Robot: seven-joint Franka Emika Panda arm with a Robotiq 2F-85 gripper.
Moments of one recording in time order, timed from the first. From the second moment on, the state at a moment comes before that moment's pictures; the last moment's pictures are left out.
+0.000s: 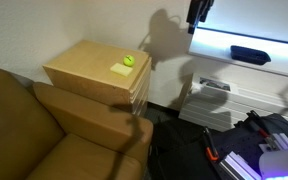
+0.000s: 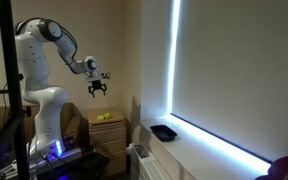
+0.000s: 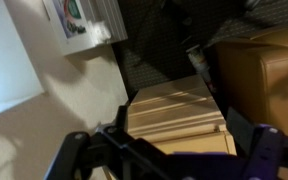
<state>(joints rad) 0.19 -0.26 0.08 -2.43 -0.21 2.24 -0.25</state>
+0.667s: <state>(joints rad) 0.22 0.02 0.13 -2.16 0.01 2.42 -0.47</state>
